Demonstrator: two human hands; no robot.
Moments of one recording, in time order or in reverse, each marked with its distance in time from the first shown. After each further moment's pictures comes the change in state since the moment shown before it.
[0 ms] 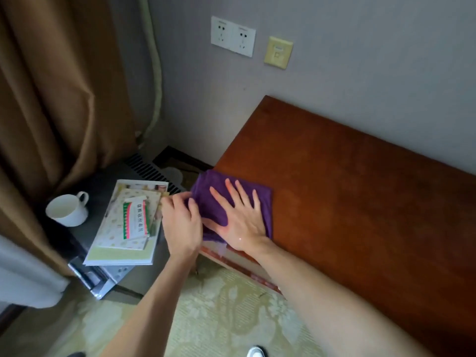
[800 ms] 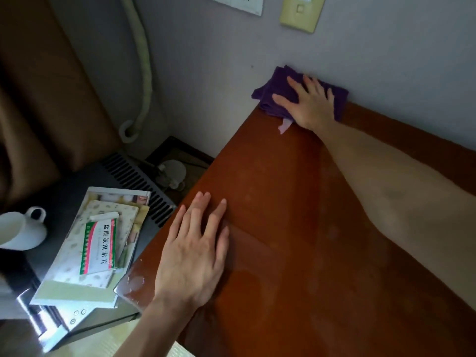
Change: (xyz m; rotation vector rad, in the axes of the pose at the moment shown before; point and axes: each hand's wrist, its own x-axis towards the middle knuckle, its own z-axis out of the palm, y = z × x) left_hand 0.037 0.020 0.086 0.674 -0.385 0.456; right_hand 0.319 0.253 -0.025 0.097 -0.032 0.249
